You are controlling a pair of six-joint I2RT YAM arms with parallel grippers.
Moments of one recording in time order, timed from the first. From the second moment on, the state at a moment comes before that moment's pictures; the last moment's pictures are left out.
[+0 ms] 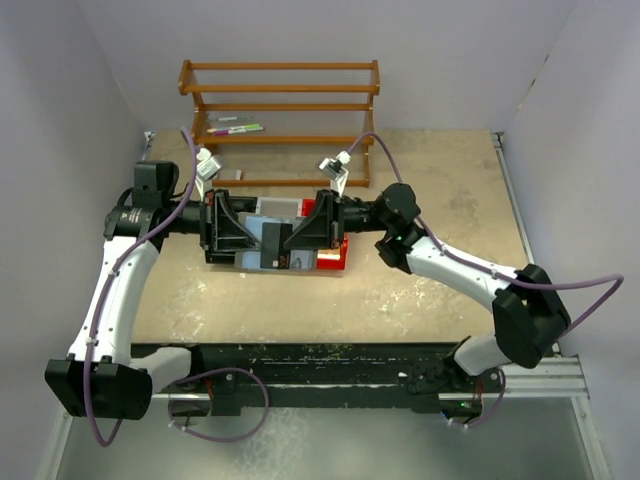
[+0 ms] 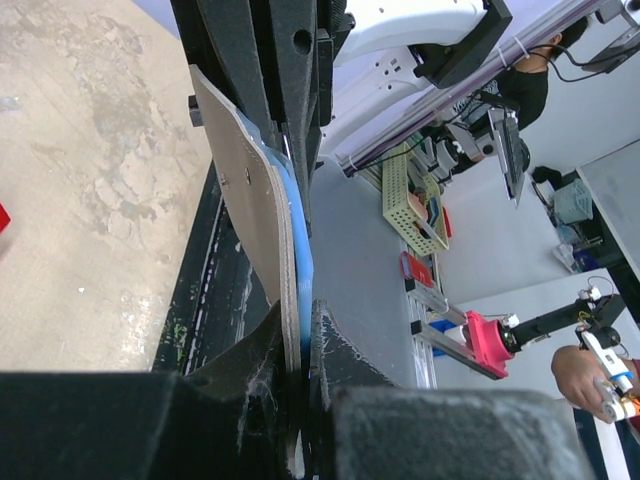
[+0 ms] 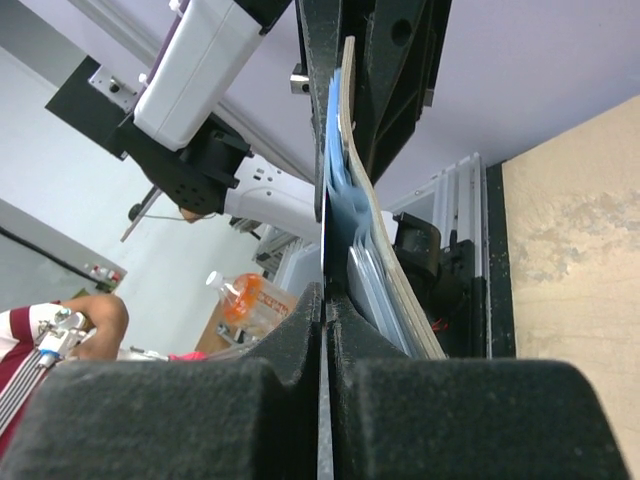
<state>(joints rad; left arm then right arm) -0.05 1.15 1.22 -0.85 1.53 0.00 0.72 1.48 1.00 0.84 -0.98 1.08</state>
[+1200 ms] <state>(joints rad) -0.05 1.15 1.47 -0.90 0.93 0.08 0.61 1.71 1.14 0.15 -0.58 0.73</state>
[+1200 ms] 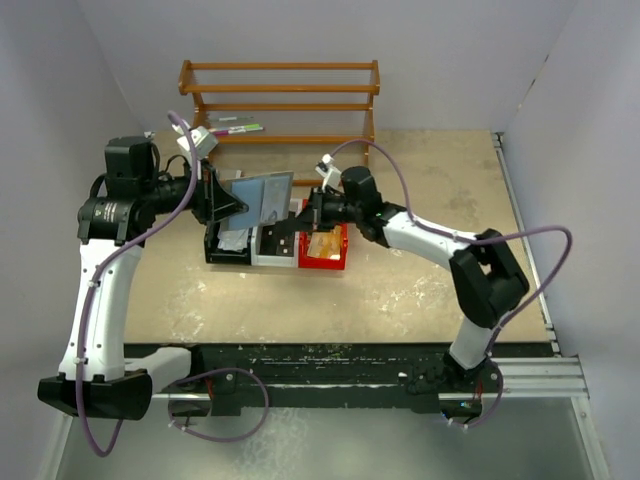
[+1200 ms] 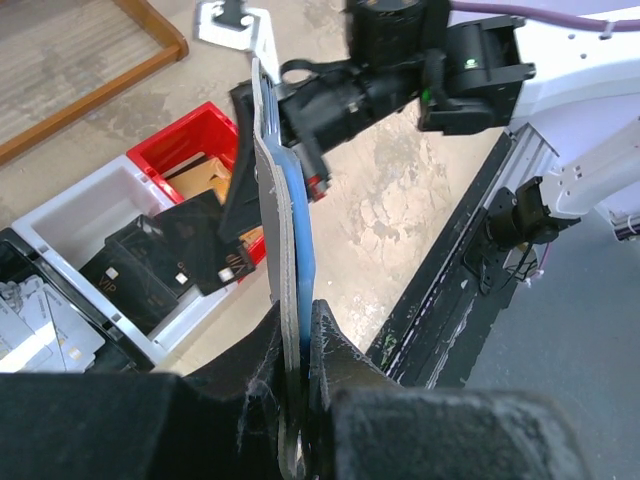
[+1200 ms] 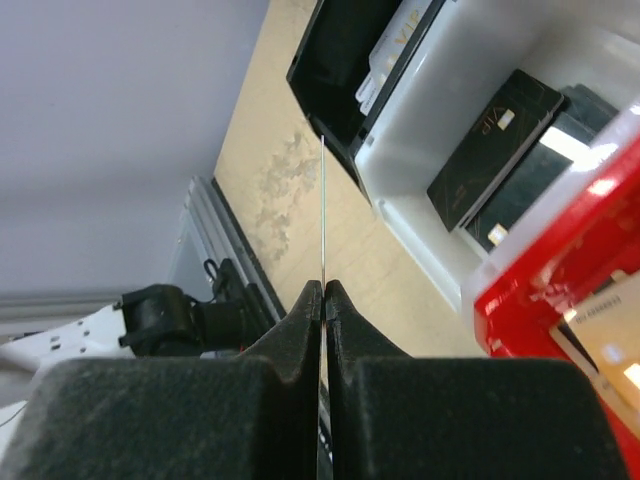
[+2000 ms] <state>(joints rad) -0.05 1.11 1.48 -0.94 1.08 0.06 0.72 2.06 1.45 0.01 -0.35 0.73</state>
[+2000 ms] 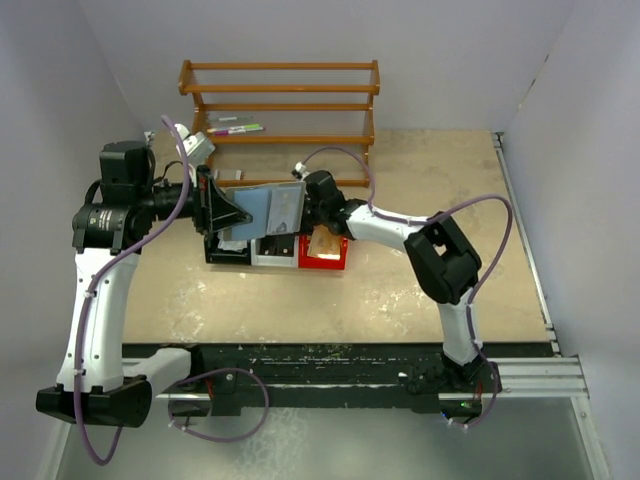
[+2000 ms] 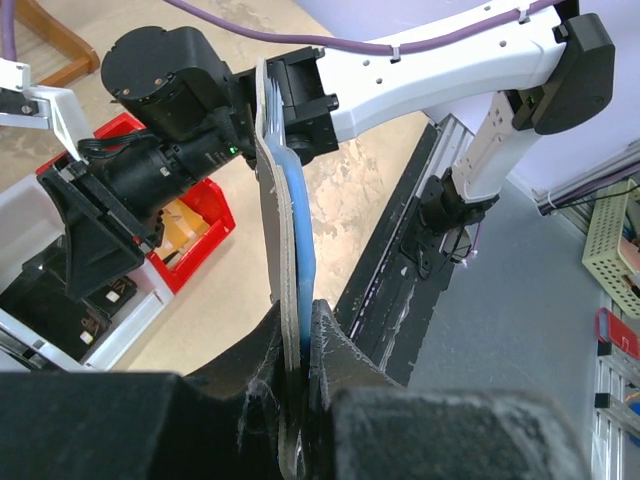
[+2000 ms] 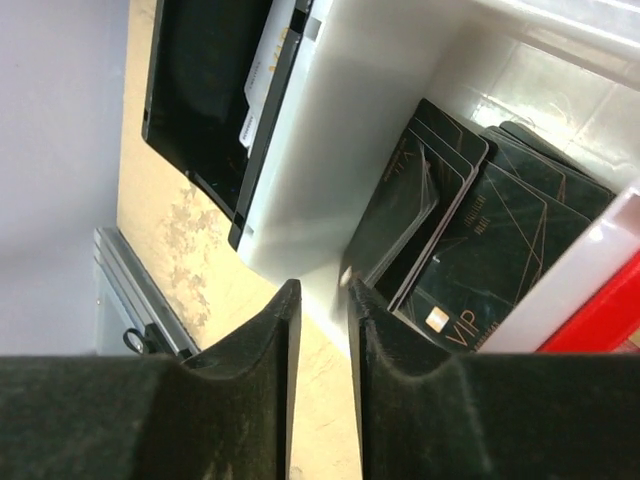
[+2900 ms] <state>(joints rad) -0.05 1.11 1.45 -0.85 1.23 -0.06 0.58 1.15 0.78 0.46 -0.54 0.86</state>
